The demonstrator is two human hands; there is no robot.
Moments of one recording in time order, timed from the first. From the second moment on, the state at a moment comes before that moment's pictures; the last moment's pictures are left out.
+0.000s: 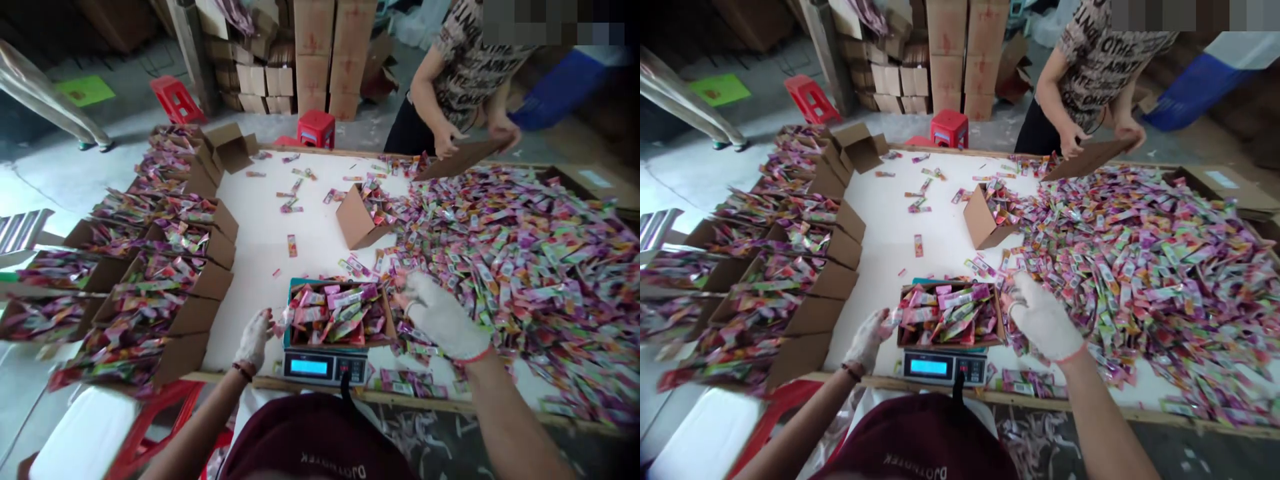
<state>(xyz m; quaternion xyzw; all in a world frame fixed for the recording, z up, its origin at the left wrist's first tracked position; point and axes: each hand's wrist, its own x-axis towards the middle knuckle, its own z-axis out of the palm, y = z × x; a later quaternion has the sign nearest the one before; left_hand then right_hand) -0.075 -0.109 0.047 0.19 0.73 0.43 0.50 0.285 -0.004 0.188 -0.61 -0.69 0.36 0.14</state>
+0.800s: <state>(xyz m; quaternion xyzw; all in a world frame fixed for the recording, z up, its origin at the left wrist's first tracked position) -0.027 -0.130 0.187 0.56 0.75 0.27 0.22 0.197 -0.027 0.222 -0.31 -0.94 0.12 -0.09</state>
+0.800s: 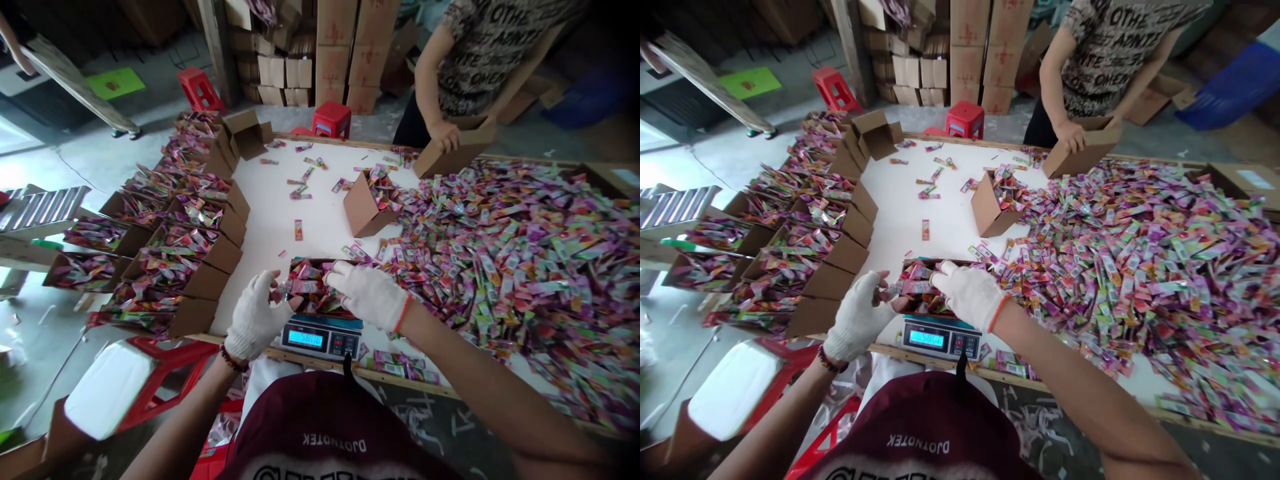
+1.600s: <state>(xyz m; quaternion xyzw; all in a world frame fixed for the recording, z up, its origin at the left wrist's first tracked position) 0.078 -0.084 0.276 0.74 0.37 0.46 0.32 0.307 -0.072 0.316 -0.55 -0.82 0.01 0.19</state>
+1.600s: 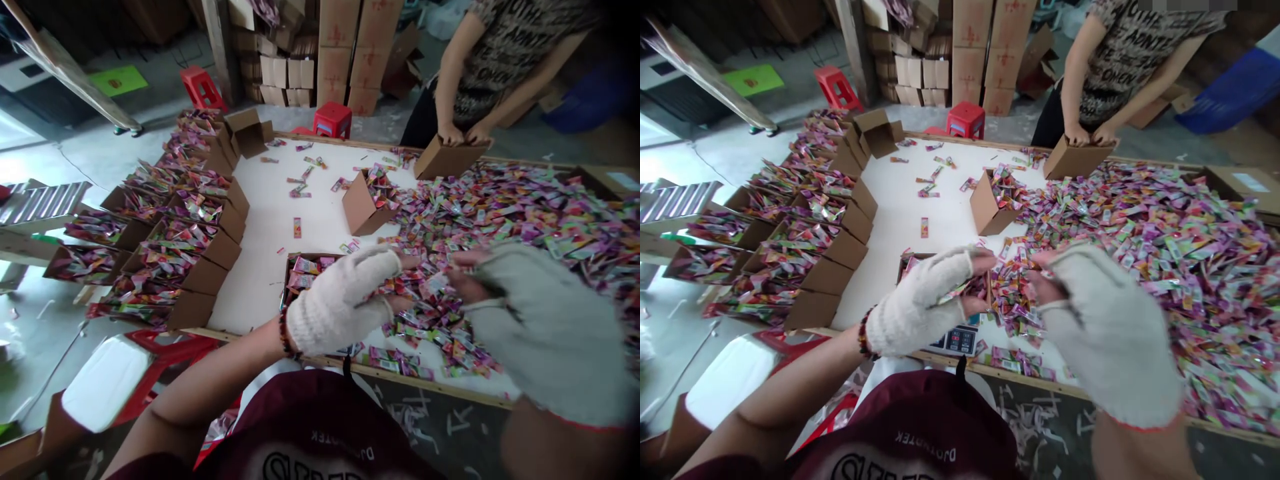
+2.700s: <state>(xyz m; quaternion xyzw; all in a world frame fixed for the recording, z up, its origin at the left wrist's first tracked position) -0.020 -0.181 0.178 0.40 0.71 0.42 0.40 0.284 -0.048 0.250 -0.46 -0.87 0.19 -0.04</state>
